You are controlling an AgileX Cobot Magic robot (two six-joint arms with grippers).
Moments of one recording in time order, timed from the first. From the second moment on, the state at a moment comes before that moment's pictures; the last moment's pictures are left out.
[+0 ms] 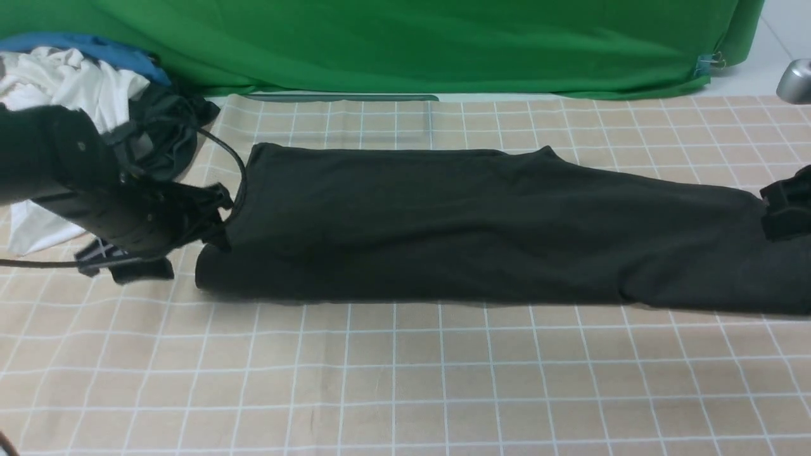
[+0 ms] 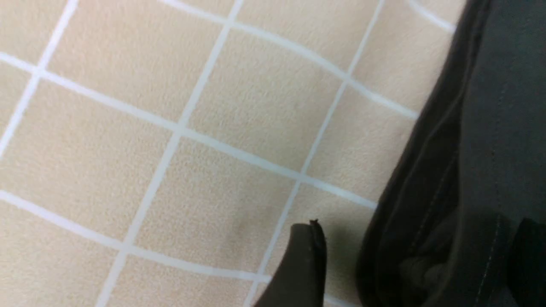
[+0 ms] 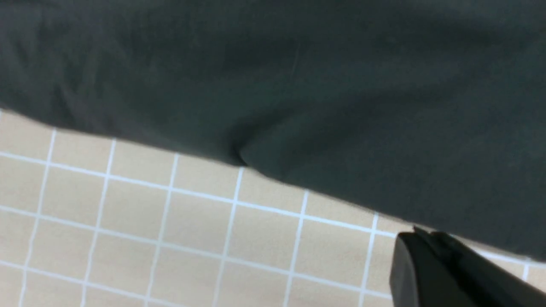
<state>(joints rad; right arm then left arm) -0.10 1.44 -1.08 0.30 0.86 -0.36 0.02 1.76 -1.05 -0.17 0.53 -0.30</state>
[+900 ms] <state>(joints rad) -0.22 1.44 -1.08 0.22 0.88 -0.32 0.01 1.61 -1.05 -0.03 0.79 -0.31</state>
